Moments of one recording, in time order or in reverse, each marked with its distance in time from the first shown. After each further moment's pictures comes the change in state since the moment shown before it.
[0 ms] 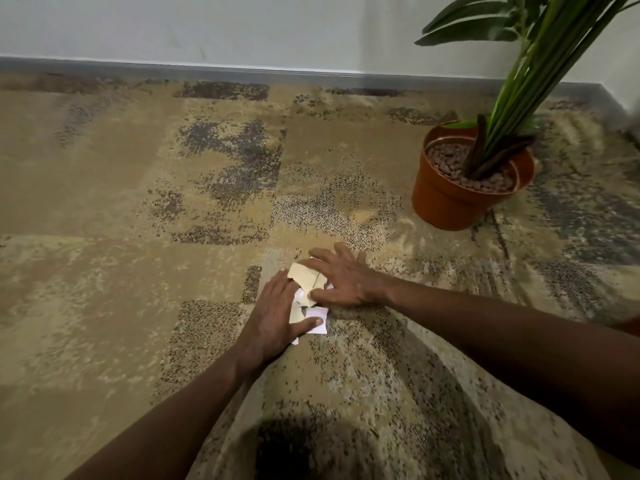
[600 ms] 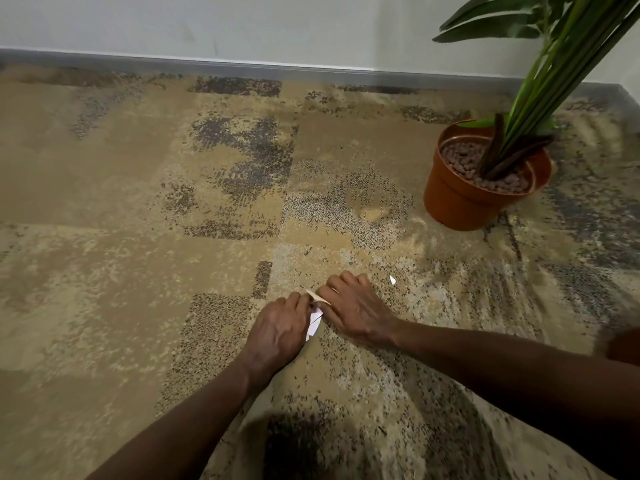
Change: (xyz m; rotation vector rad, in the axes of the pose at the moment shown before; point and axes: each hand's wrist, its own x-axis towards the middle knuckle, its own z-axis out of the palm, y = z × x) left_hand -0.024 0.022 -0.010 0.414 0.053 0.092; right_hand -0.028 -0.013 0.059 -0.247 0.436 -0.198
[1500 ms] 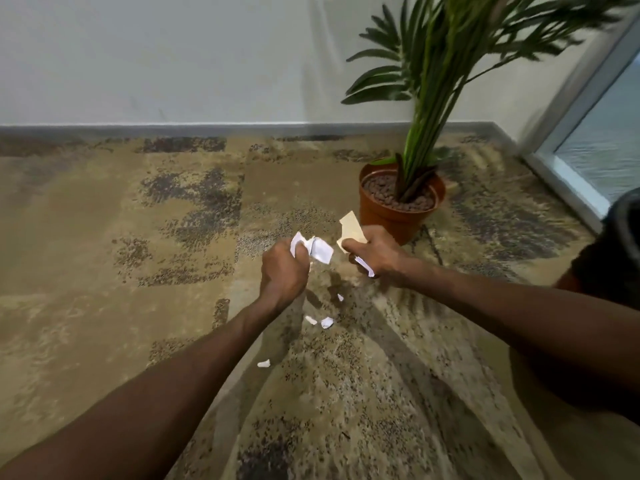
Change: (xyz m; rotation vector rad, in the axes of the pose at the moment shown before) left_hand 0.128 0.073 -0.109 -0.758 0.193 -0.447; right_hand -0.018 0.070 -0.170 0.870 0.236 0.887
